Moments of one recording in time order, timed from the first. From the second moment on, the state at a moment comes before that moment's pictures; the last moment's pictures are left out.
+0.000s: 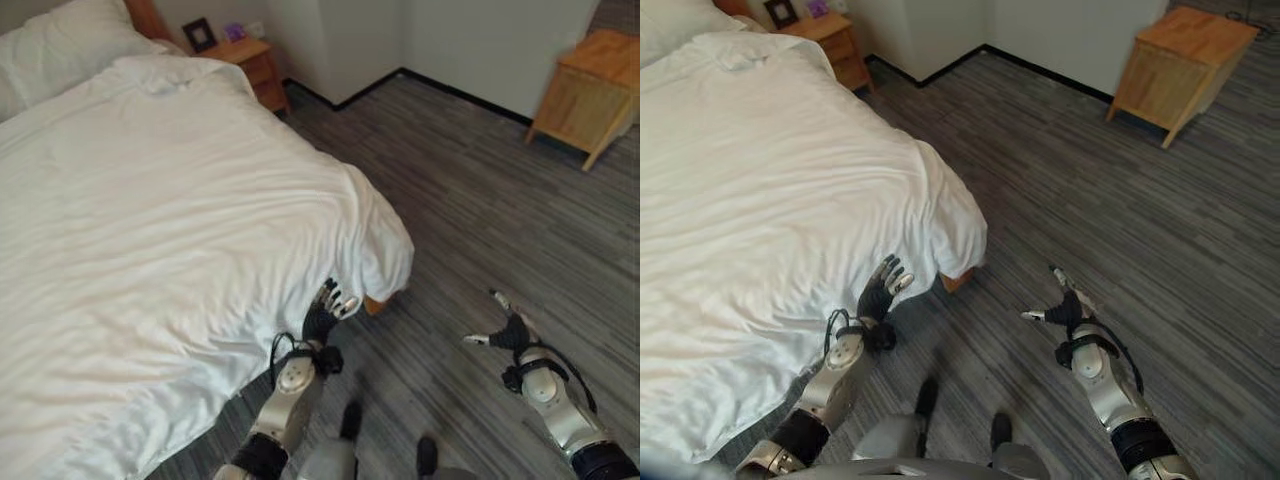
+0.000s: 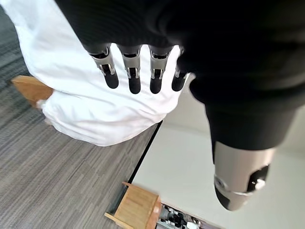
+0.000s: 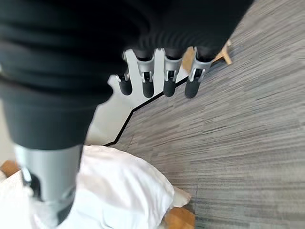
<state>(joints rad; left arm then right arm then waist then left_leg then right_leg) -0.17 0.16 -0.37 0.34 -0.53 -0.19 0.22 -0.04 -0.49 0.22 0.31 -0.21 -0.04 -0.26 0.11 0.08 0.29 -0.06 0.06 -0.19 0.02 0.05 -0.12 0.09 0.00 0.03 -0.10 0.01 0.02</state>
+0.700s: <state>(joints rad) -0.26 0.20 -0.47 0.34 -0.49 -0.22 0.27 -0.08 -0.47 0.24 0.14 -0.51 -0.01 -0.40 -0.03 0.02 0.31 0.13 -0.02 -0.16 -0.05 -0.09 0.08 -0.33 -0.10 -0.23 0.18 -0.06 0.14</state>
